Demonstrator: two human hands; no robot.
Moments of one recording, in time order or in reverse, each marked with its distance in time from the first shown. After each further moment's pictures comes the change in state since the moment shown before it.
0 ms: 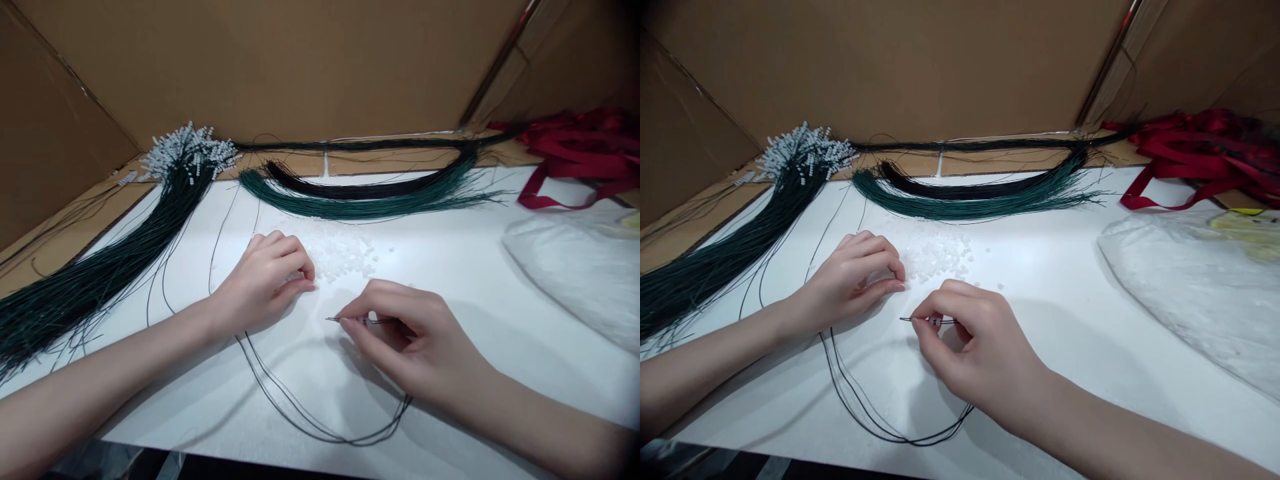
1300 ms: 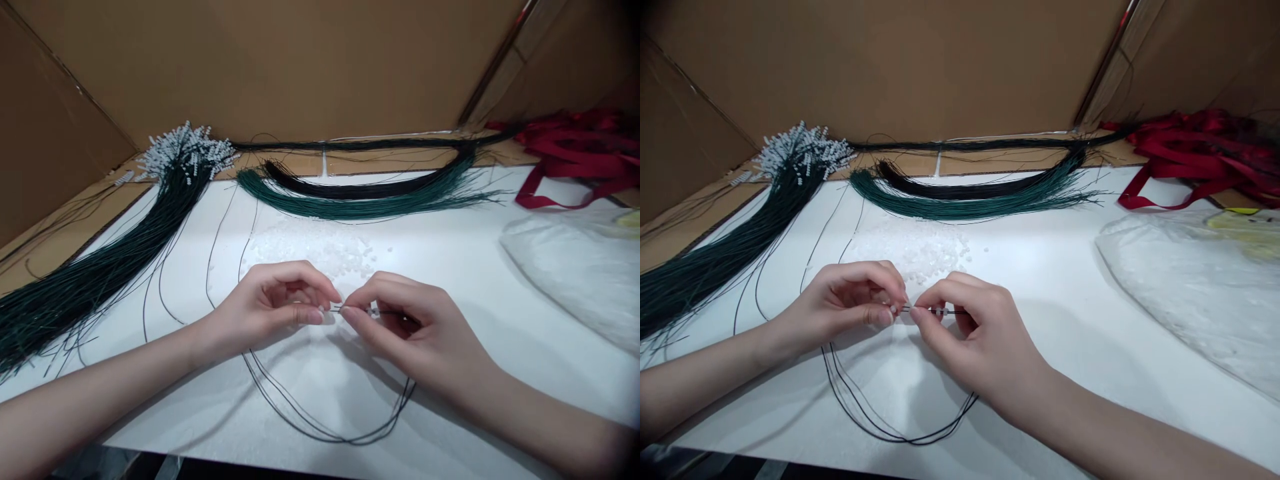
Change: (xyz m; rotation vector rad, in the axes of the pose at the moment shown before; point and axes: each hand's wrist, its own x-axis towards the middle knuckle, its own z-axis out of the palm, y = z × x) left_hand -0.011 0.023 0.004 -1.156 -0.062 -0.230; right_hand 0.005 -0.003 -0.005 0.015 0.053 0.062
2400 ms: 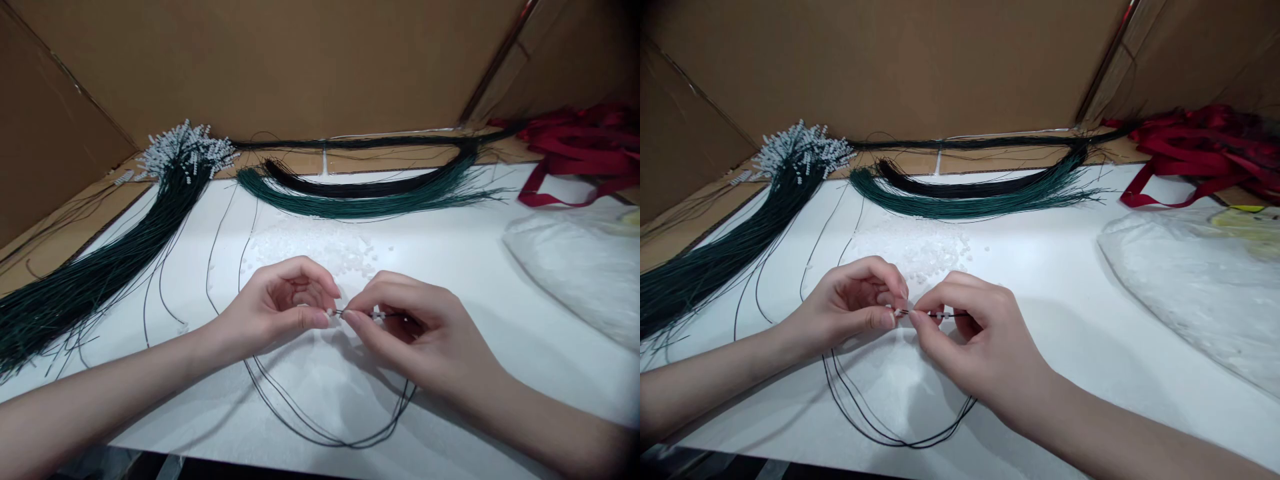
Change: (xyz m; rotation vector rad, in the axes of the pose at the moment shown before) left_hand 0.001 -0.010 0.008 -0.215 0.035 0.000; right_hand -0.004 0.001 0.002 0.074 0.012 0.003
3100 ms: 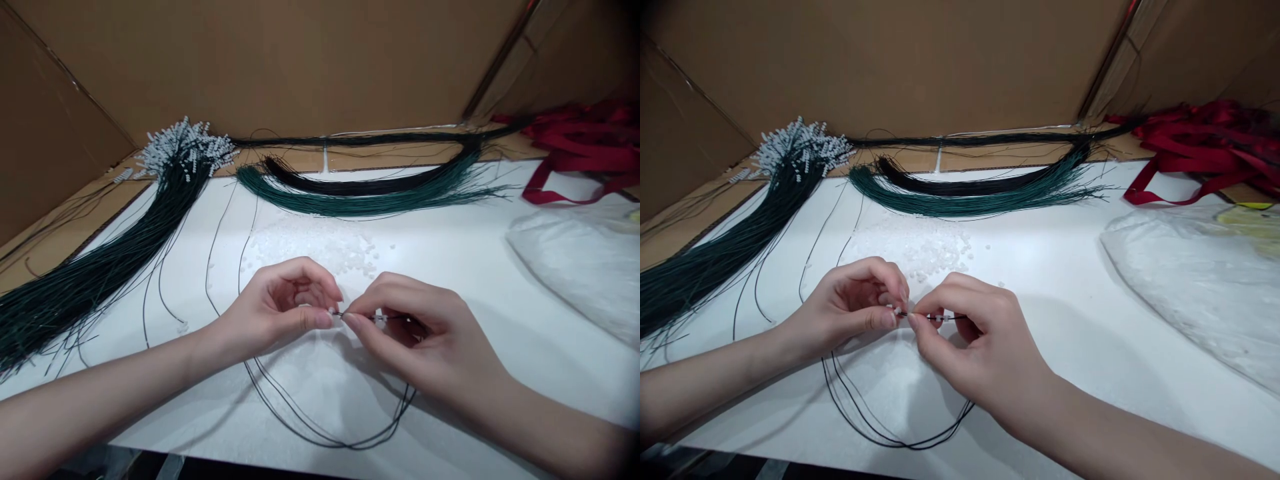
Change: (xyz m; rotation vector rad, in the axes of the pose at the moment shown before) left_hand 0.000 -0.003 0.002 -0.047 -0.019 0.004; right_hand -0.002 0.001 0.002 0.008 0.039 -0.026
